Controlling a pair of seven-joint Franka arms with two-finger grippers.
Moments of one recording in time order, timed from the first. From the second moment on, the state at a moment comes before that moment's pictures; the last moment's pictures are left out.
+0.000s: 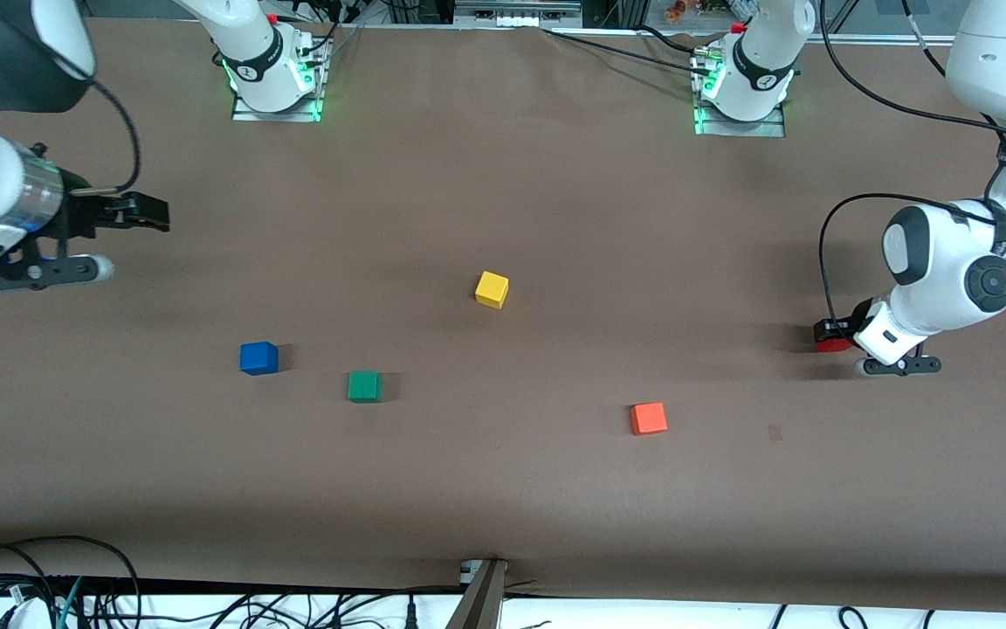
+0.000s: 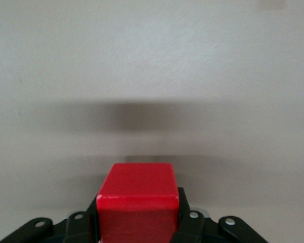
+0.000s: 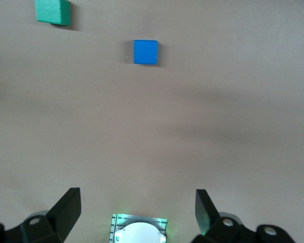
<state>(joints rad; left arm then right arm) 0.27 0.47 -0.12 -1.96 0.07 2.33 0.13 0.18 0.21 -0.05 -1.44 -0.03 1.40 -0.02</state>
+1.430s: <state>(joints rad) 0.27 0.50 -0.39 -1.90 -0.94 2.02 1.48 0.45 0.51 -0.04 -1.45 0.92 1.88 0.06</state>
